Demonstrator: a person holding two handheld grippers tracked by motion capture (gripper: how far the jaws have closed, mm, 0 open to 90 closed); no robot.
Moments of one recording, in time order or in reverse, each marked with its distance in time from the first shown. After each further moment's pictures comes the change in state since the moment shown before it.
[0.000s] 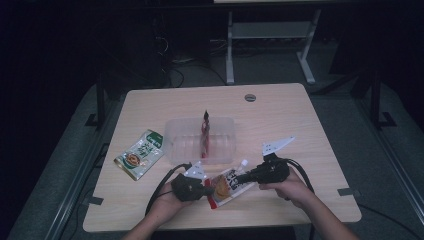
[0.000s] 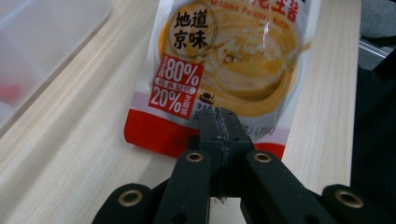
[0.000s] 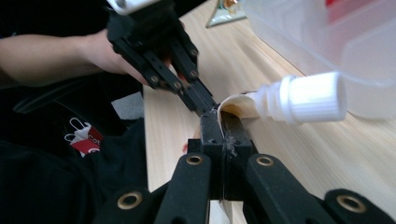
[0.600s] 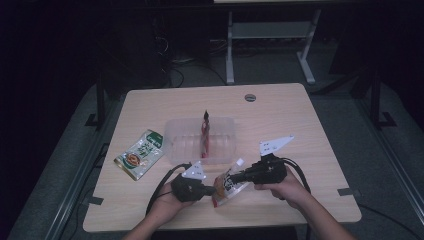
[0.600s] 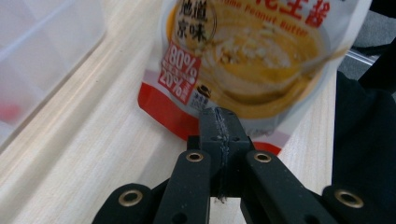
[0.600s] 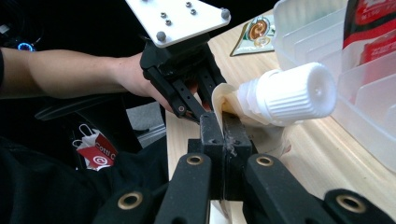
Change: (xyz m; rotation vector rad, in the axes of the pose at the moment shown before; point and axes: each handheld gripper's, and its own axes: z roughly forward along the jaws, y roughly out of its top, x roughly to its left) left arm -0.003 0.003 -0.006 -0.053 -0.020 0.005; right arm 0.023 0.017 0.001 -0.065 0.042 -0.083
